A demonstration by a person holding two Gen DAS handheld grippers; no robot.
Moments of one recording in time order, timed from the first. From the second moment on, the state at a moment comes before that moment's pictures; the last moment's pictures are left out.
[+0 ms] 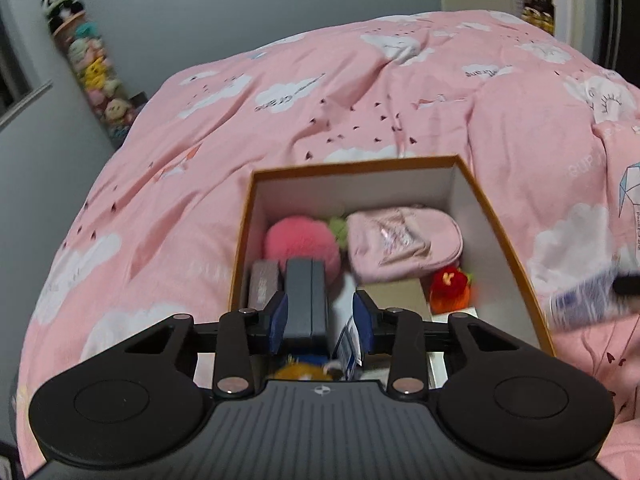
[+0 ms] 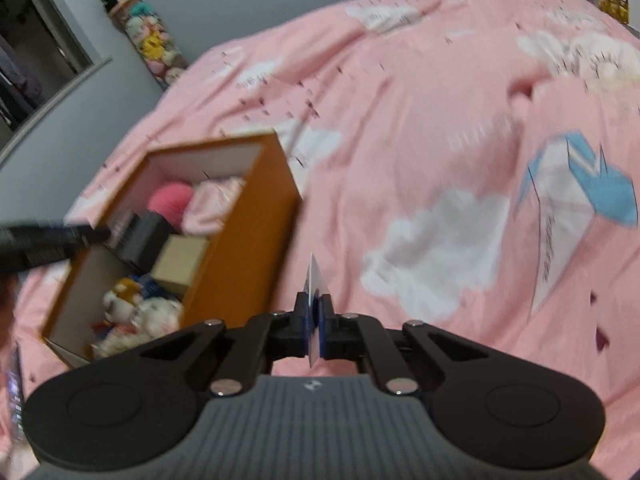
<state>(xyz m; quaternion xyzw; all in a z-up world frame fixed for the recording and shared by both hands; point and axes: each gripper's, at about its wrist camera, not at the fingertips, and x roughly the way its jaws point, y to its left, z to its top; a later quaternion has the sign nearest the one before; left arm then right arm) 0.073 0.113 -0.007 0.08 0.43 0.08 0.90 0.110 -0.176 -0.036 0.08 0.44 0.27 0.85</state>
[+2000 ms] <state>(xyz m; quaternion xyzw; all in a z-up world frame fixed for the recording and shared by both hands) 0.023 0.132 -0.027 -0.04 0.43 0.09 0.90 0.192 0.039 -0.032 0.14 0.51 0.34 0.77</state>
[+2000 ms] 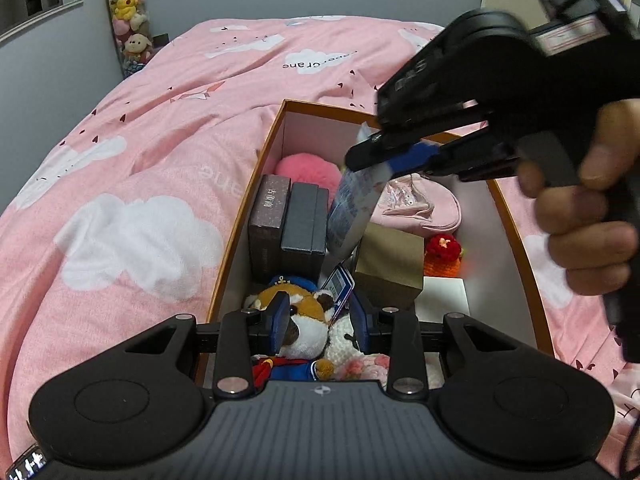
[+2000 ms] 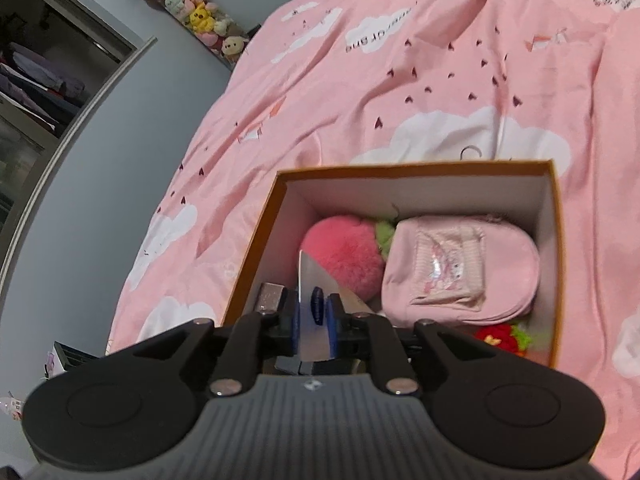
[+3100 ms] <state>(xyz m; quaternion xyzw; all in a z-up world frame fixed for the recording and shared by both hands) 0.026 0.131 -0.028 -0.05 0.44 0.09 0.89 0.199 0.033 -0.060 0.23 0.54 0.33 0.74</state>
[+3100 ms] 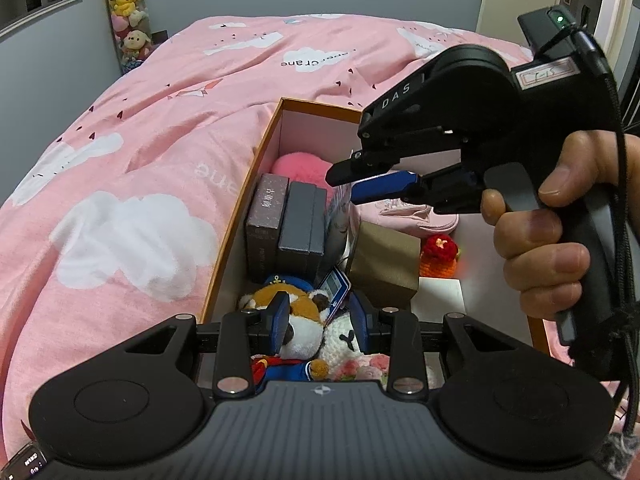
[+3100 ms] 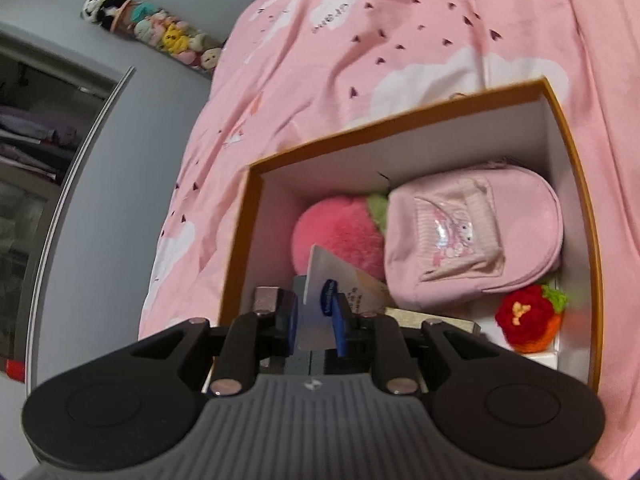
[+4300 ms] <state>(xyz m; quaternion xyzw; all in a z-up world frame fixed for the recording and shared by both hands) -0.024 0.071 -0.008 0.00 0.40 0.10 0.91 0.046 -0.063 -0.011 -0.07 0.32 0.36 0.87</state>
